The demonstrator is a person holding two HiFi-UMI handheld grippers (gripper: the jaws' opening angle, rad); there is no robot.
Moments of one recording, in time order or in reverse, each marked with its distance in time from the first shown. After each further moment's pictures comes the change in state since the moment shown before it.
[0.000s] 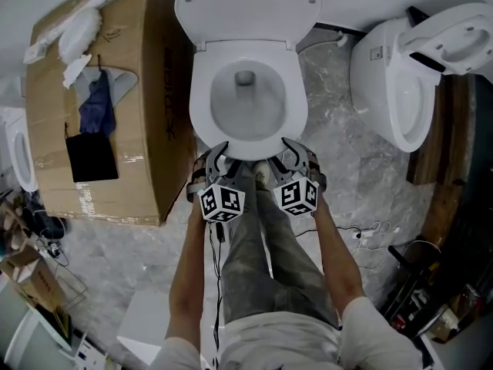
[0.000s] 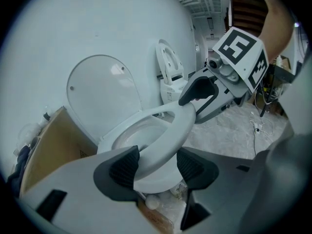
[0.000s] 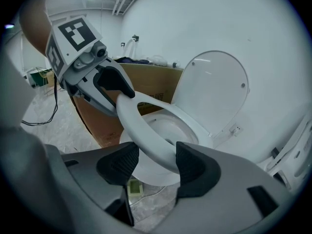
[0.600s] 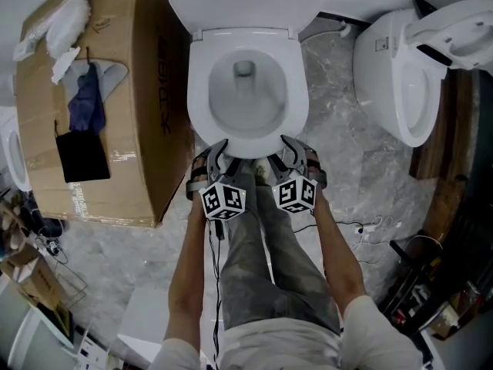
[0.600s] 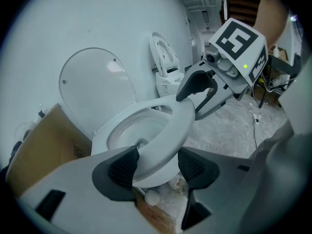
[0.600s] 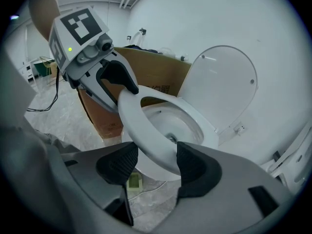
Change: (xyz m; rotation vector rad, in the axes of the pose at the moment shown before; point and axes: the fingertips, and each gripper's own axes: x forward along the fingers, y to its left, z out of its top) left arm 0.027 -0.022 -0.038 0.054 0.045 -0.007; right arm 0.028 0.023 -0.038 -0.077 0.043 0.003
